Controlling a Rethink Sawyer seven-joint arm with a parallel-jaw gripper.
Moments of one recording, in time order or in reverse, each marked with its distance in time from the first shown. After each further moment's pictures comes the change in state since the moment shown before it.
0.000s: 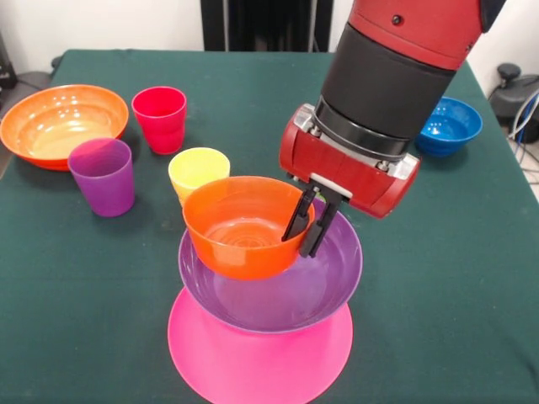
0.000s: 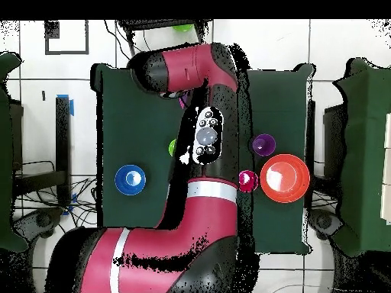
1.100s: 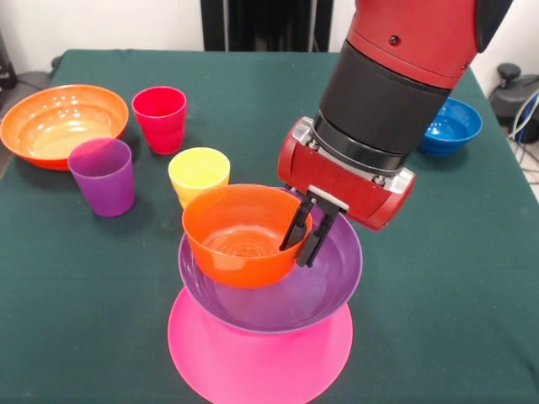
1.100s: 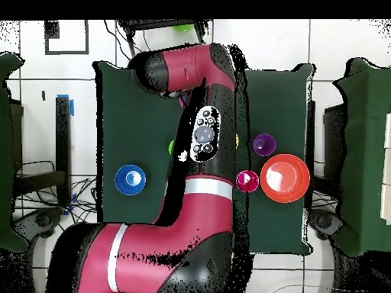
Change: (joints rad) arm 0.012 0.043 -0.041 -0.040 0.037 0.000 0.000
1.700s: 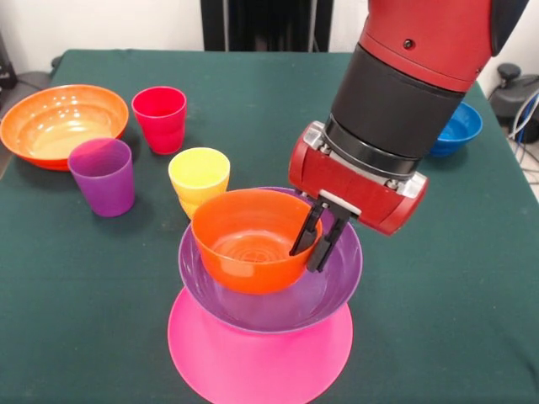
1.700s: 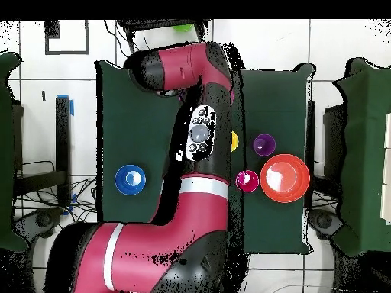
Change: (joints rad) arm 0.015 0.016 -0.019 -0.024 0.020 0.000 0.000
